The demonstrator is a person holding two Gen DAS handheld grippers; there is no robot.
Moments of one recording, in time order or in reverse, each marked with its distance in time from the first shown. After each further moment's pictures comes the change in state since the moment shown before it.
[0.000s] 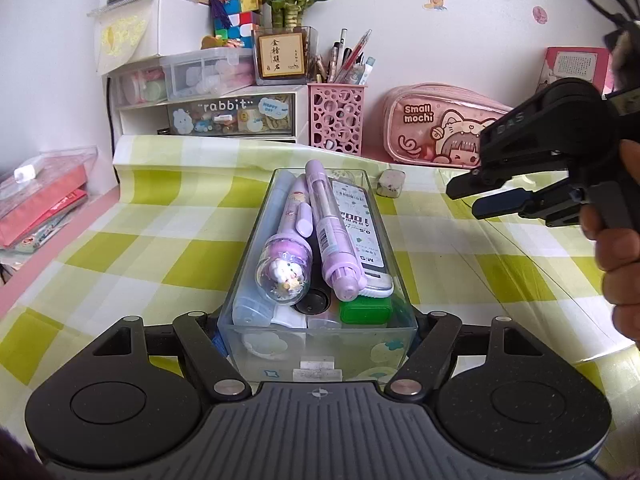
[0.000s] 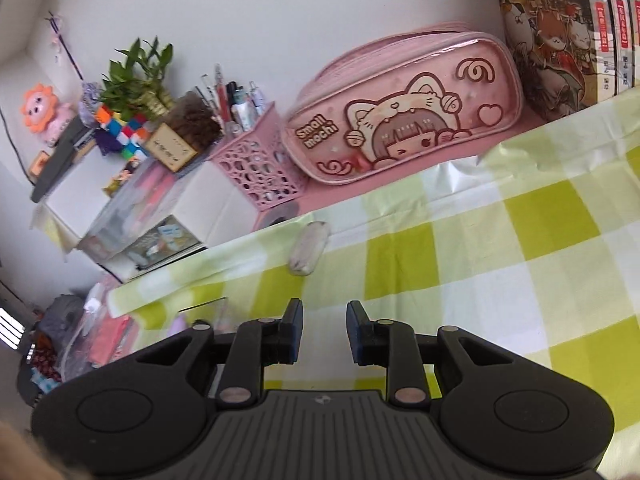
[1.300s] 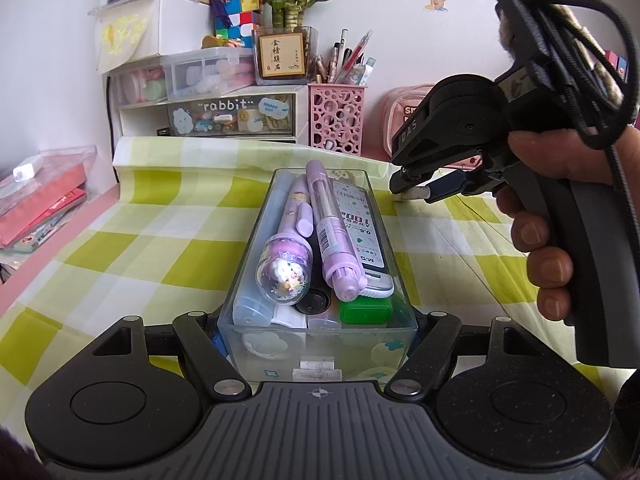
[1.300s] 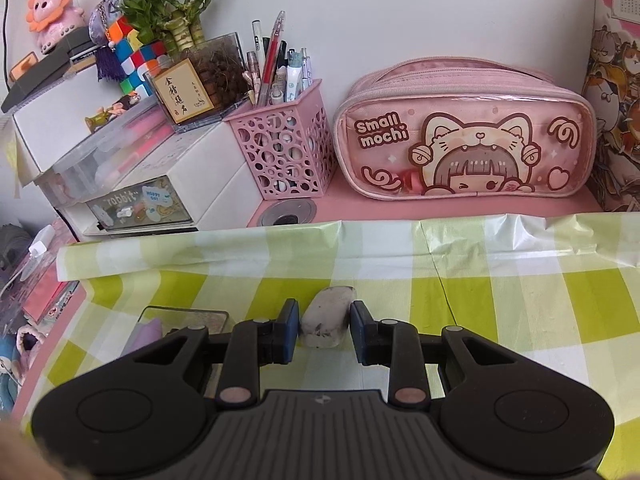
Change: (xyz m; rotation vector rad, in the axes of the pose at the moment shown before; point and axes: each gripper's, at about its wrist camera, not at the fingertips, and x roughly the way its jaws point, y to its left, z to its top) left arm -0.001 0.001 -0.001 -0.004 -0.003 -0.005; right arm 0.041 0.048 0.002 -0.244 -0.008 -0.116
